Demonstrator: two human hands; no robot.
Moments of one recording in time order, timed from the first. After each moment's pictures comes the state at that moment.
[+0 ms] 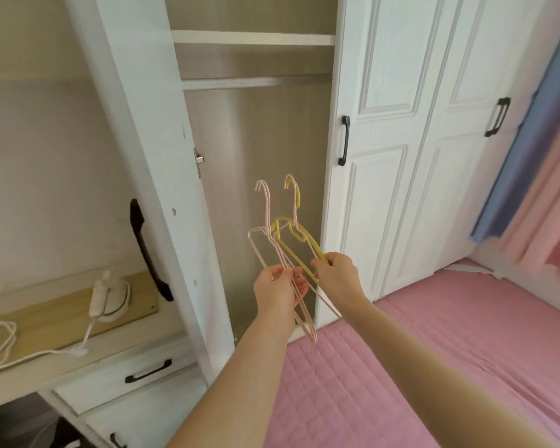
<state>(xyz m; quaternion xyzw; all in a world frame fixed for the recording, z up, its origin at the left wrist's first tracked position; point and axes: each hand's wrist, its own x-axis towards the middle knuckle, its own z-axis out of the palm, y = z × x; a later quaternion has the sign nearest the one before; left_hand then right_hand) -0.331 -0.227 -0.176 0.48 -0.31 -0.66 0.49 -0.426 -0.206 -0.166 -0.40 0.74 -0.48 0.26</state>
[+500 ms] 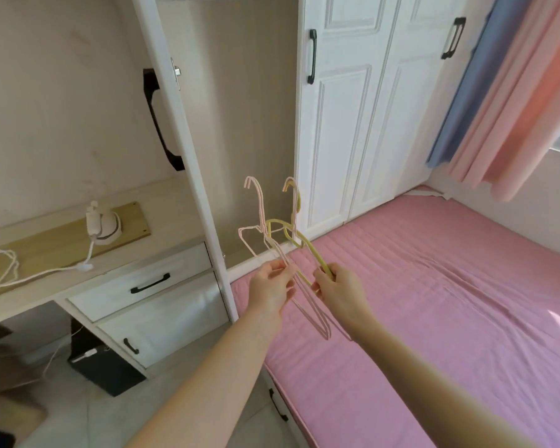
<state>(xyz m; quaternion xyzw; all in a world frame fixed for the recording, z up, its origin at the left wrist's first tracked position) -0.248 -0.045 -0.258 0.51 -0.39 -0.68 0.36 -0.346 0.024 -0.242 -0.36 0.77 -0.44 0.29</state>
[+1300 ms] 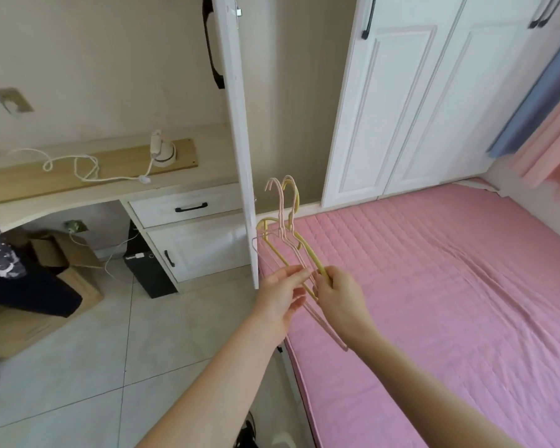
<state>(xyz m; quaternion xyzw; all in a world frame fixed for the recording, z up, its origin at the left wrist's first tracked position) -0.224 0.135 -0.281 0.51 -0.25 -0.73 0.38 -0.327 0.172 -0.271 -0.48 0.72 -0.37 0.33</state>
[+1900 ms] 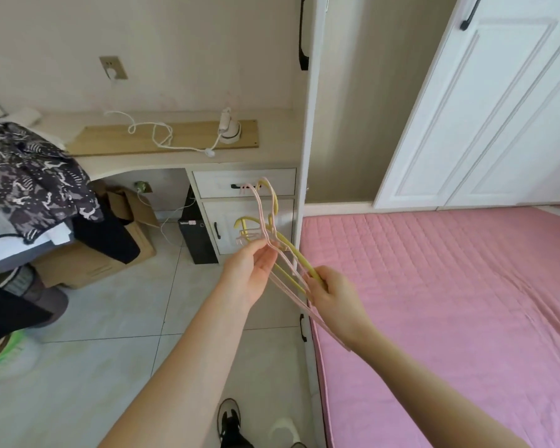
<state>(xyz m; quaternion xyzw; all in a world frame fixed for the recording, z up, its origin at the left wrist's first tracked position) -0.118 0.125 -0.261 0.43 -0.03 -0.69 0.58 -0.271 0.175 -0.277 -0.61 0.61 -0.30 0.39</state>
